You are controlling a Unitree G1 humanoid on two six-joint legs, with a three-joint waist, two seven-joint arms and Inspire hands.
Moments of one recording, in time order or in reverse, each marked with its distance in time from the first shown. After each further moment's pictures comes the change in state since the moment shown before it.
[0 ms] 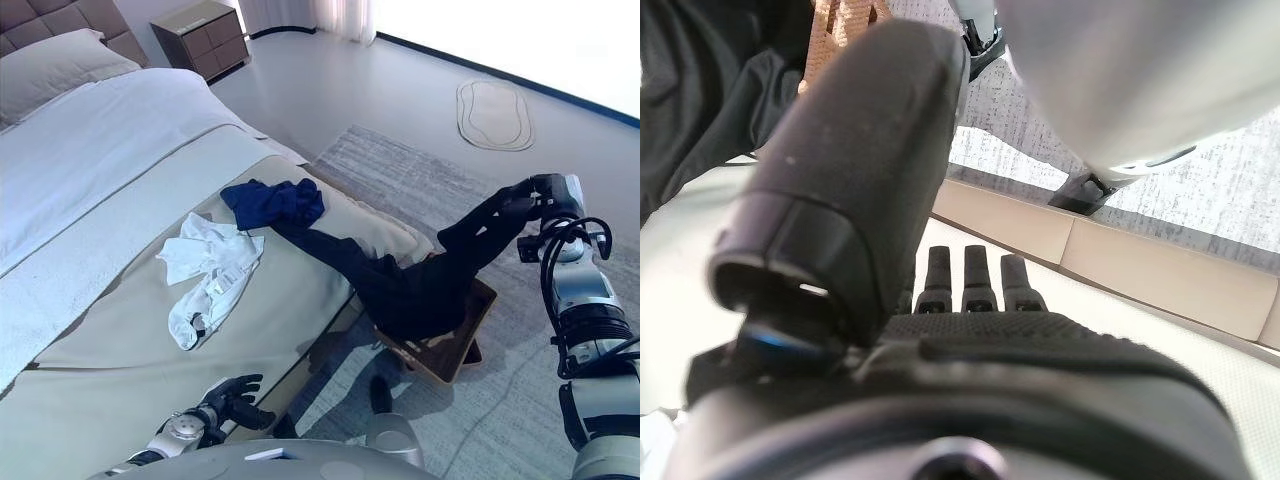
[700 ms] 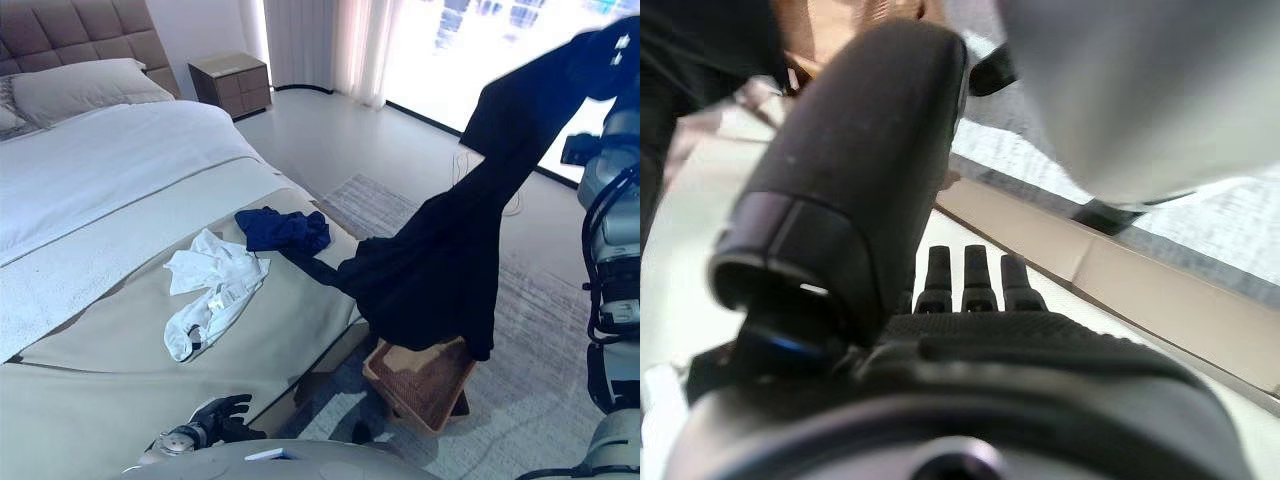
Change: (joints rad) left arm 0.061 0.013 0.019 0.038 0.003 0.024 -0.009; right arm -0.144 -0.133 -0.055 -0.147 0.200 -0.127 -0.084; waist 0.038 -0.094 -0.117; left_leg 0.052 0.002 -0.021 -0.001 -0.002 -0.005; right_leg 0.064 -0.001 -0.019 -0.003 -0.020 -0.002
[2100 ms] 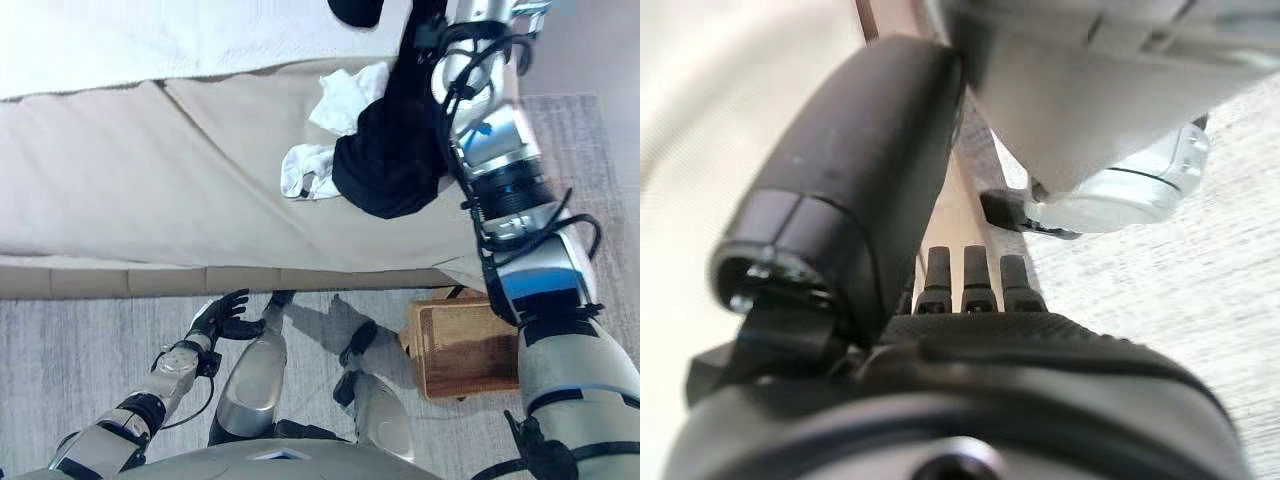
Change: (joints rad) left arm -0.202 0.077 0.031 -0.115 -0.160 -0.110 0.091; right arm -0.536 0.343 0.144 -0.271 -0.417 -0.122 -0.354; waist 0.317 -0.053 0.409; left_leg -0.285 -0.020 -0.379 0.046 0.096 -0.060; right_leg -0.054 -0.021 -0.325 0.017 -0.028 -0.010
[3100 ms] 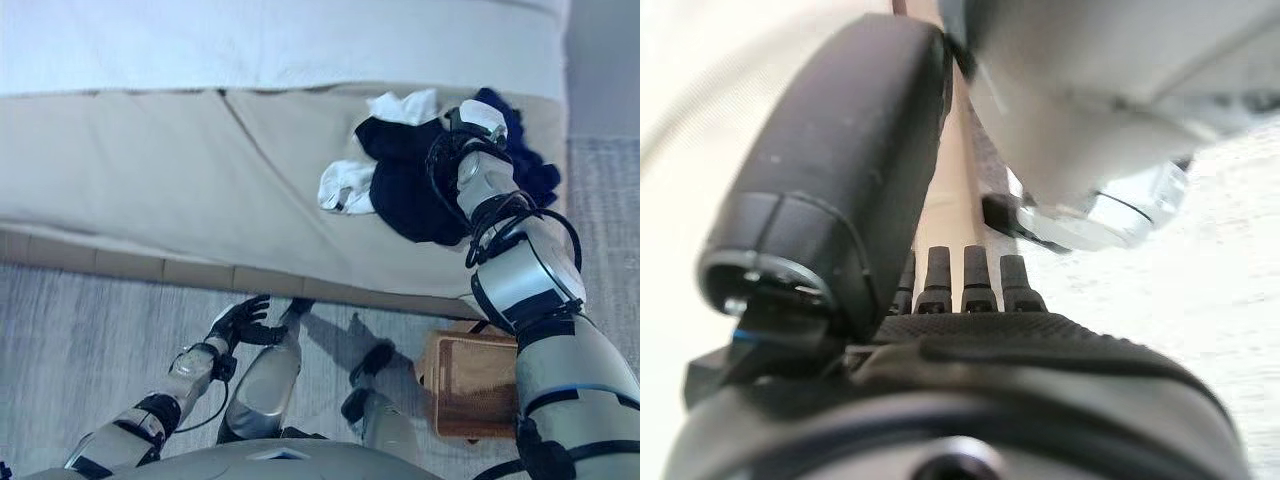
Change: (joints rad) left arm -0.080 -0.060 -0.048 0.023 -0.021 -0.005 -0.044; right arm -0.068 0.089 0.433 1.030 -0.286 0.308 0.683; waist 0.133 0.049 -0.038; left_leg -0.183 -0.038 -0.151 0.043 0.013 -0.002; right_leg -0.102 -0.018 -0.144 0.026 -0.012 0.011
